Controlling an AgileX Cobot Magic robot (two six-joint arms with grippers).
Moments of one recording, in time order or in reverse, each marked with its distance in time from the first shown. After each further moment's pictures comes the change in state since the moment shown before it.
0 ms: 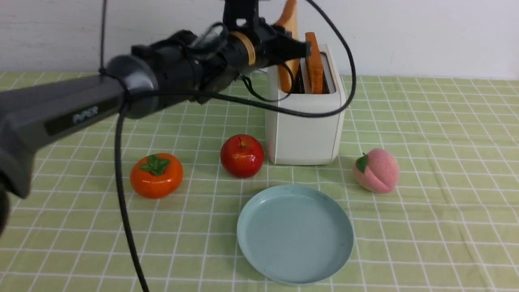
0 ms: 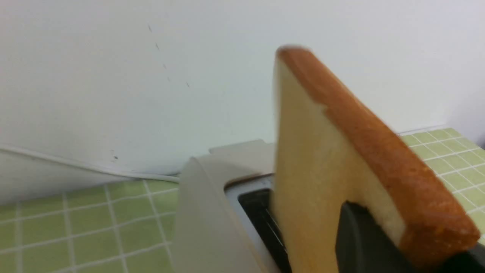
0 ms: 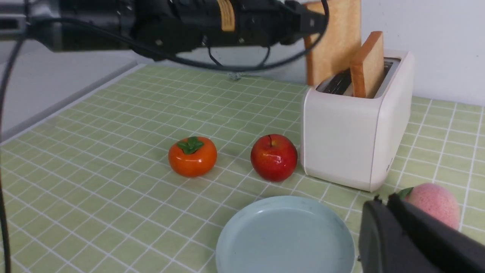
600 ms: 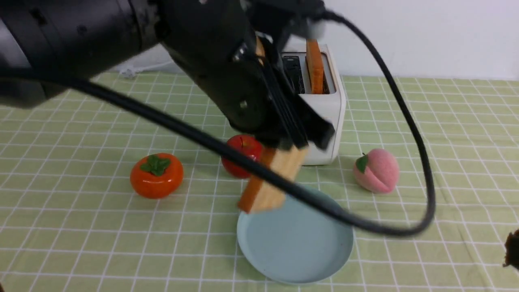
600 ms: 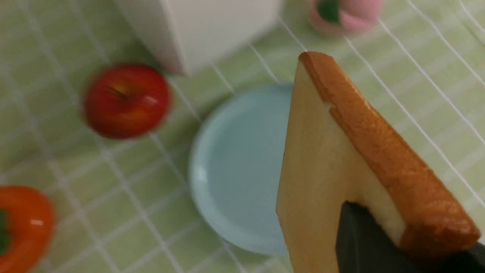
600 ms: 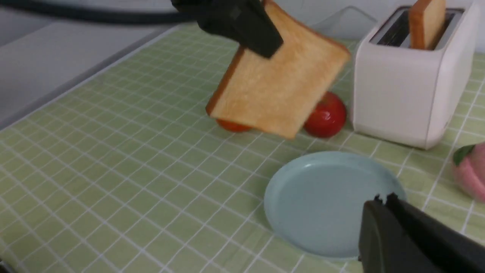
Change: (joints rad) right arm 0.000 0.000 0.000 0.019 0.207 0.020; left arm -0.271 -0.309 0.094 -0.544 1.009 0.609
